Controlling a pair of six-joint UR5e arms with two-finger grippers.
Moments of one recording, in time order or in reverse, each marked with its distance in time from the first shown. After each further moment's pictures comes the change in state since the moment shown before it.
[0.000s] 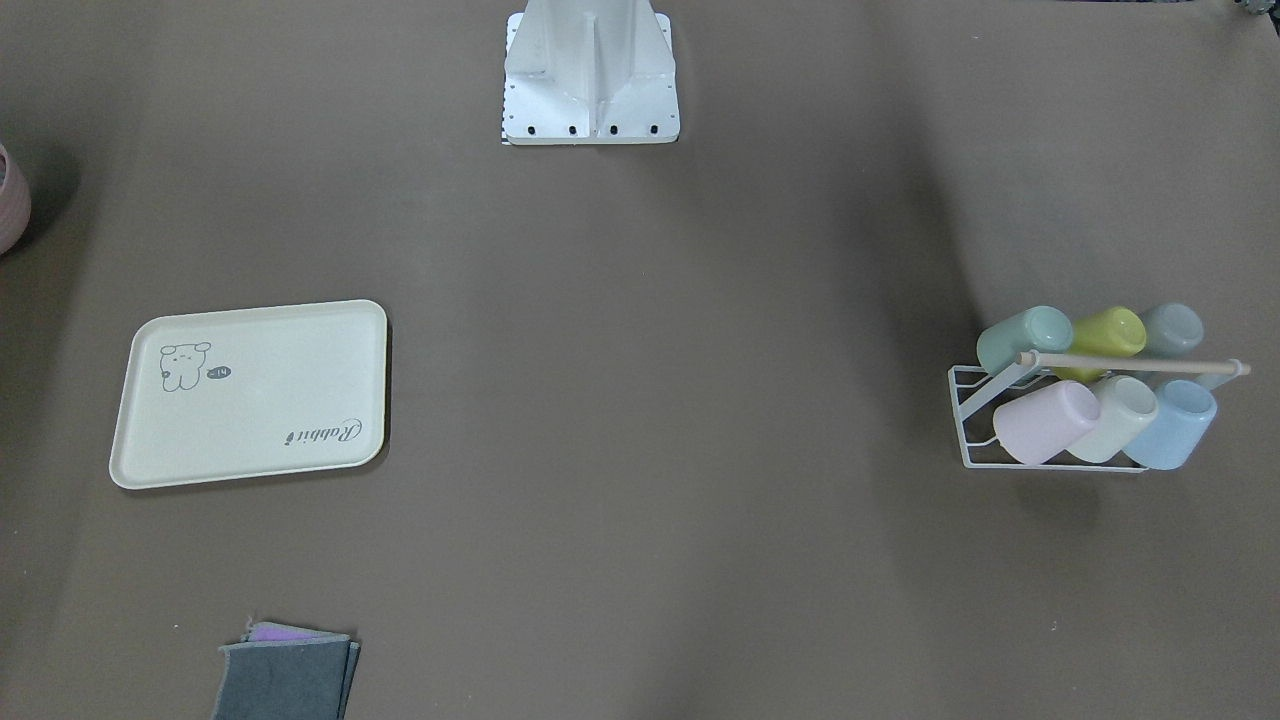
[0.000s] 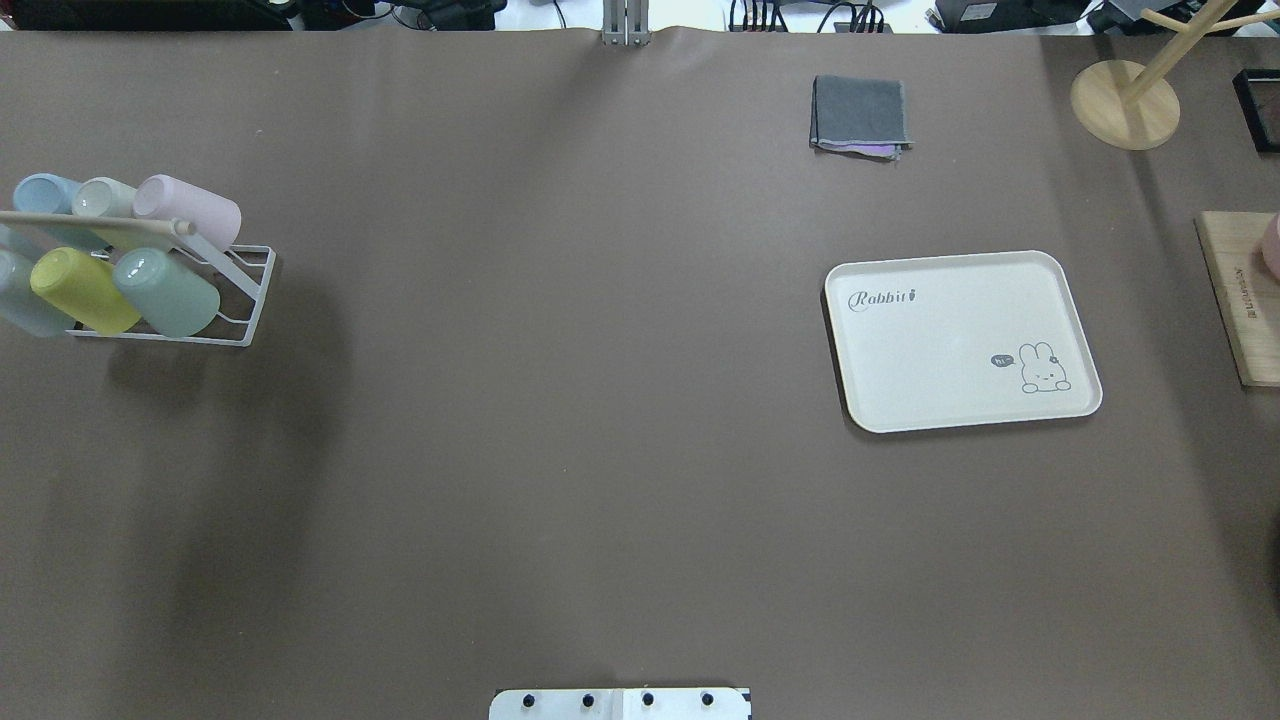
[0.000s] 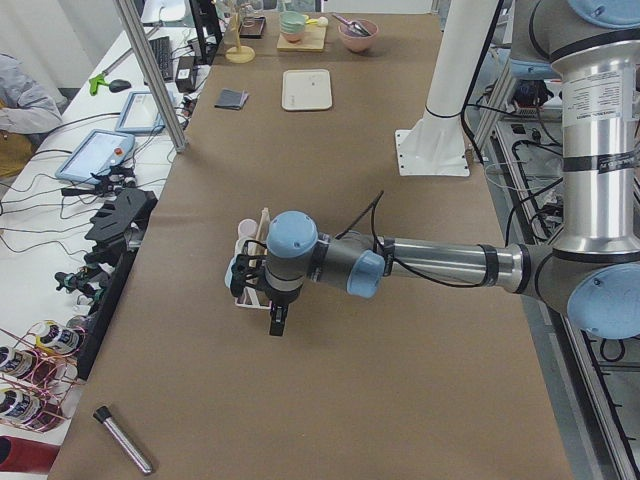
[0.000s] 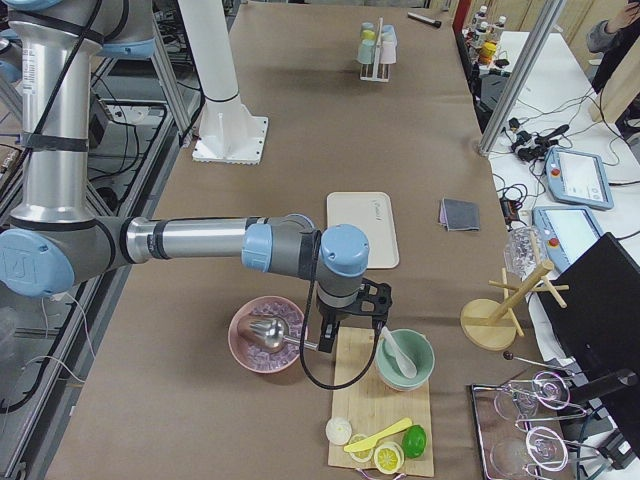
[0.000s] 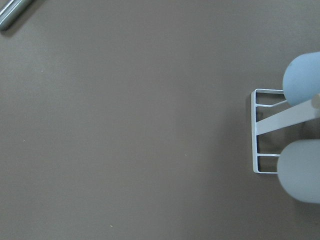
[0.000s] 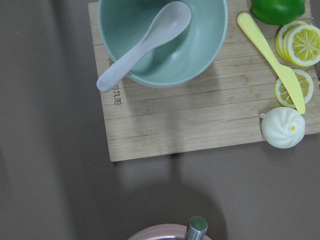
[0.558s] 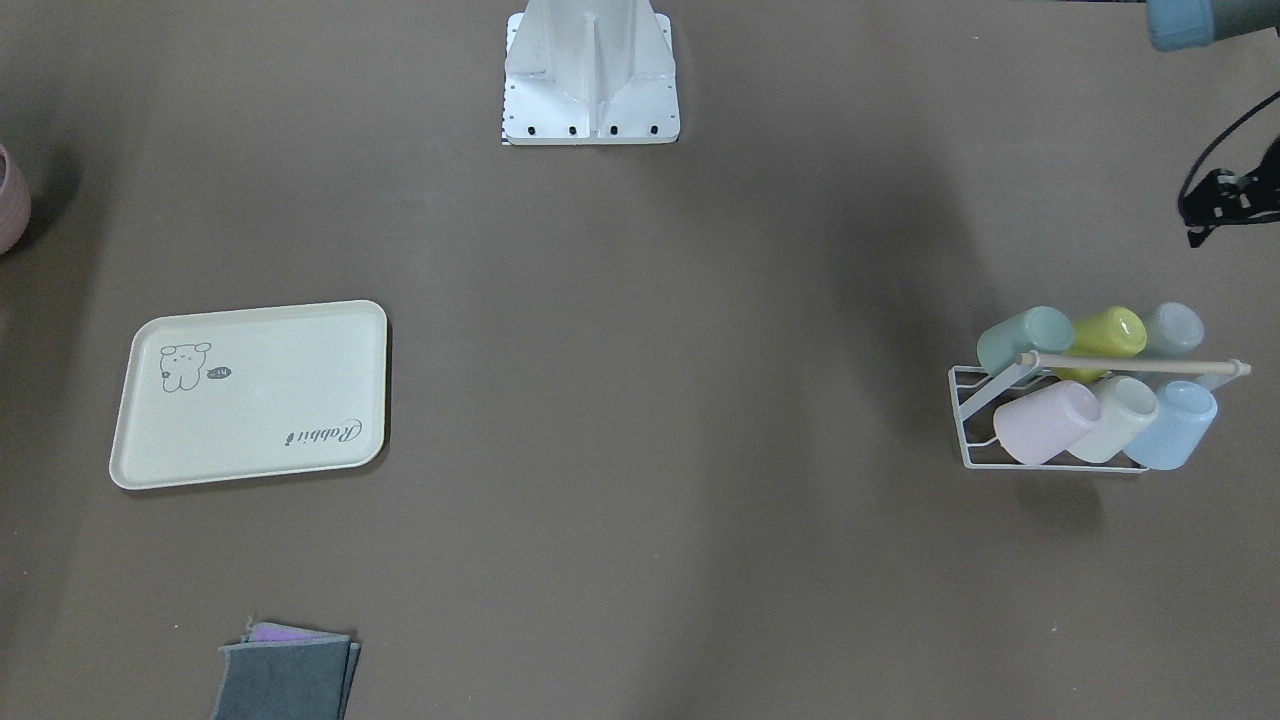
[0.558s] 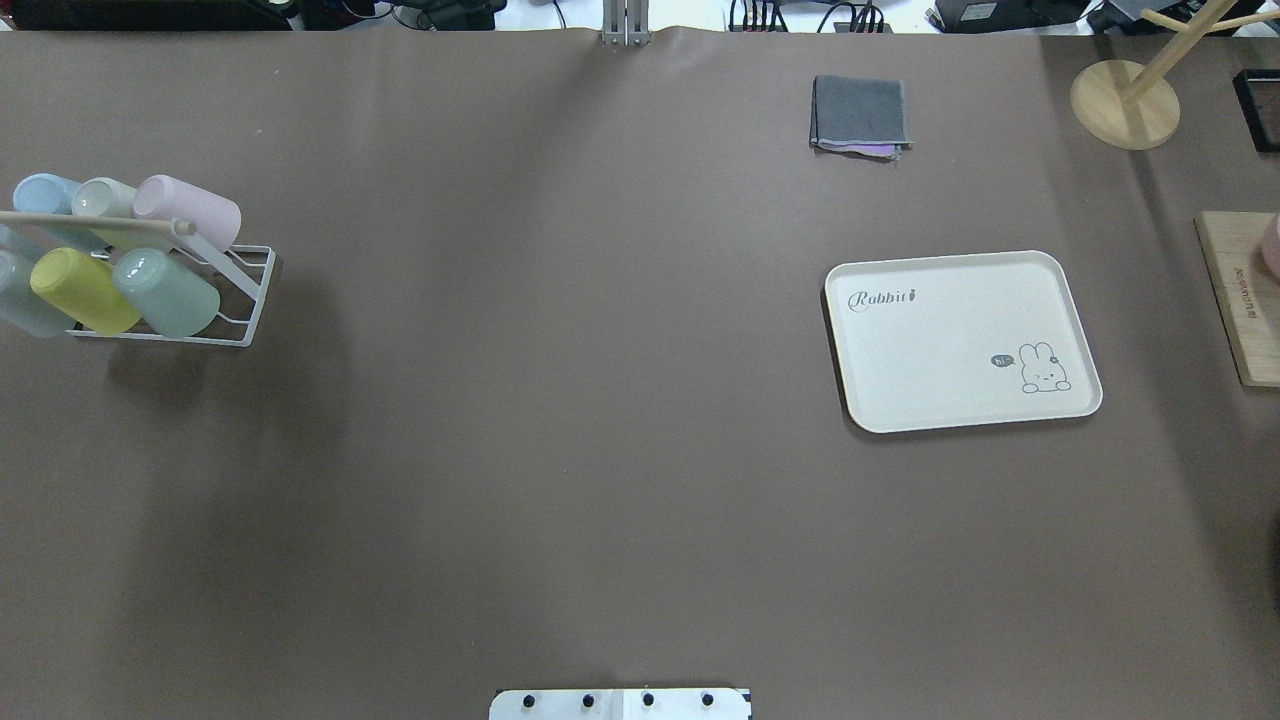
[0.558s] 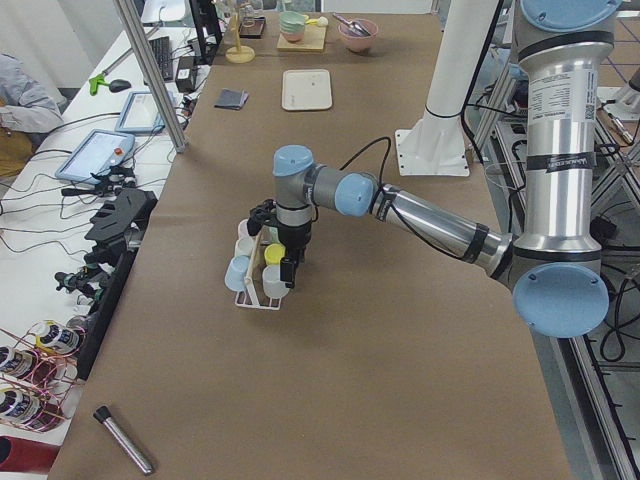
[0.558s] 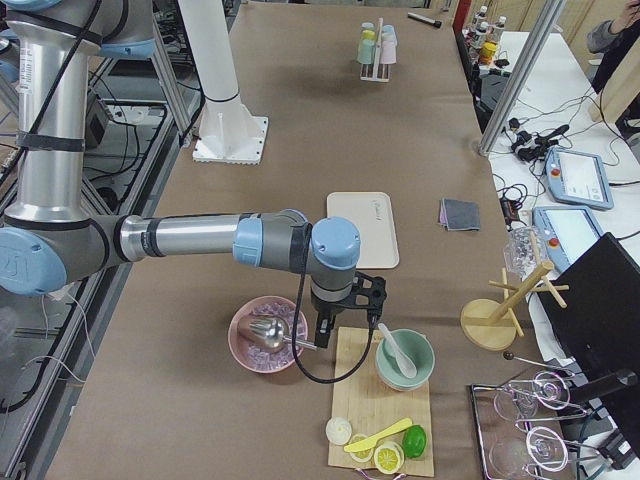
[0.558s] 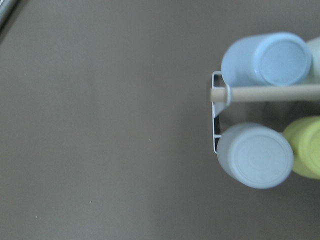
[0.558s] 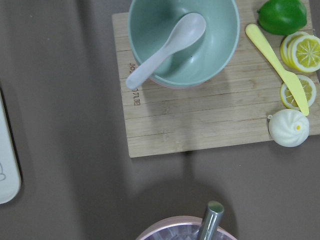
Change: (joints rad) left arm 0.321 -0.046 -0.269 0.389 0.296 -0.002; right arm -0.005 -0.040 0.134 -0.004 0.027 0.078
